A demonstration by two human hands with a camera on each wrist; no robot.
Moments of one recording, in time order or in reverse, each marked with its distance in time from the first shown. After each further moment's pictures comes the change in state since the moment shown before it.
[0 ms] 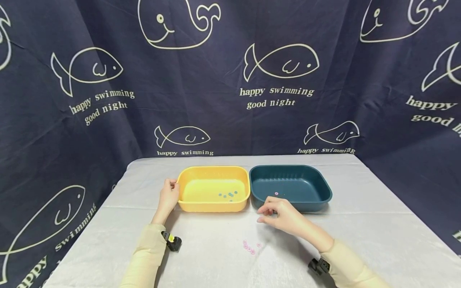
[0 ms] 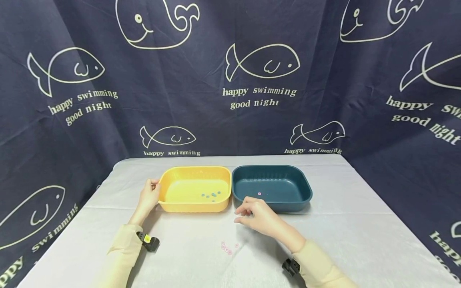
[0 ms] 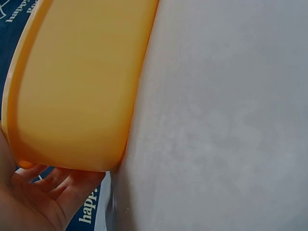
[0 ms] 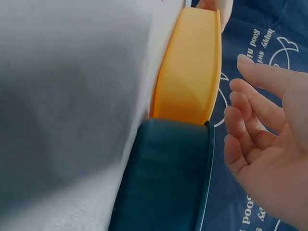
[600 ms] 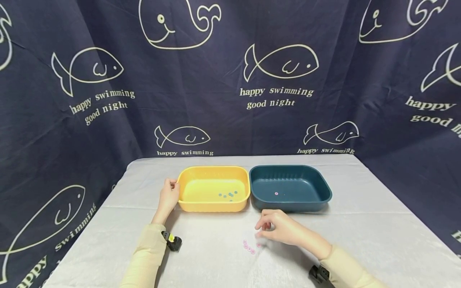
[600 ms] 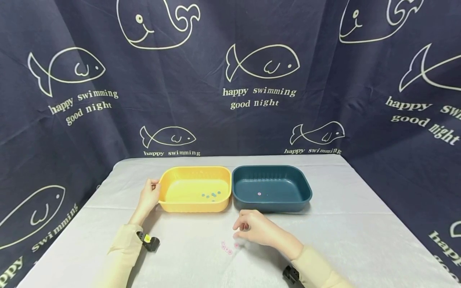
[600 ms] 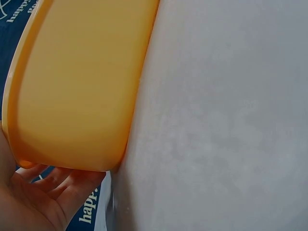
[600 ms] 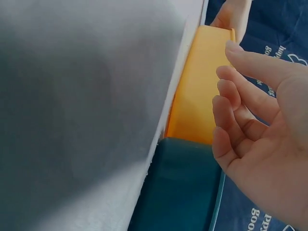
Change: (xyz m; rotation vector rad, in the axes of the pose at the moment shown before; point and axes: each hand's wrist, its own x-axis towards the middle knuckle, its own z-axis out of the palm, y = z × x) left_hand 0.001 -0.002 0.000 -0.003 -0.004 -0.004; right_hand -0.011 -0.007 0.014 0.017 -0.188 -0.035
